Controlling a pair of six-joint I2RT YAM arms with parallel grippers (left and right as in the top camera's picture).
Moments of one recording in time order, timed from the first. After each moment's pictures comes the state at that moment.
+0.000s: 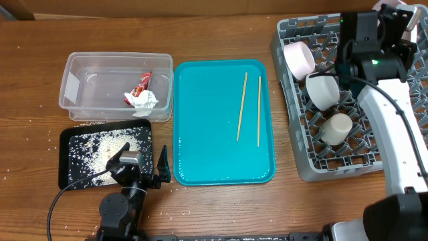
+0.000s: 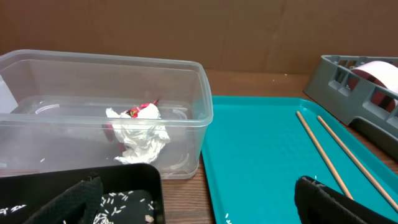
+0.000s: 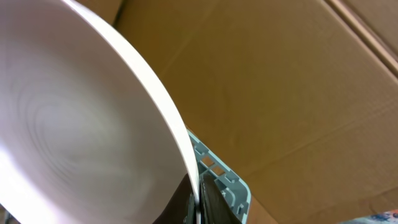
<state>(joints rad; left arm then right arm) -0.12 0.02 0.06 -0.20 0.02 -0.13 0.07 1.65 1.57 -0.78 1.16 0.18</state>
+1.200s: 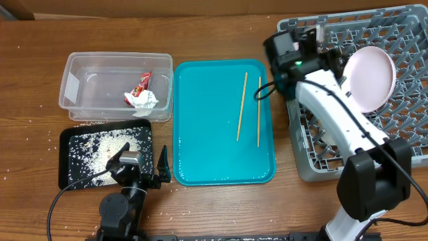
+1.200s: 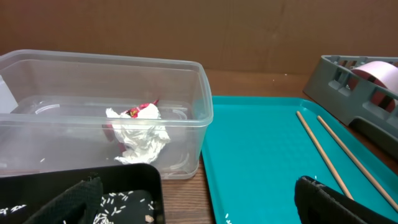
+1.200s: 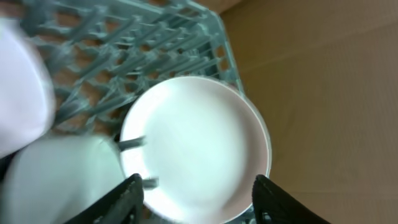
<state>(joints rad) -0.12 0.02 0.06 -0.20 0.02 -0.13 0.38 1.86 1.57 -0.98 1.11 0.17</state>
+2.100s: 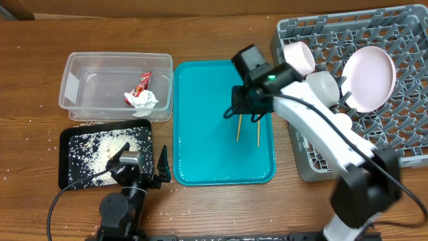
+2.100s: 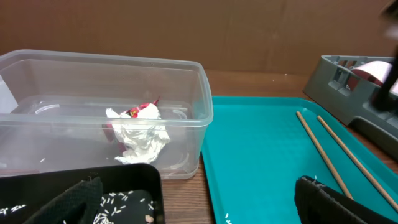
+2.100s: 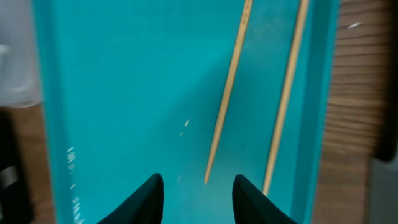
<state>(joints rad) -0.12 0.02 0.06 -0.20 0.02 -0.13 0.54 1.88 1.58 -0.99 -0.02 0.52</state>
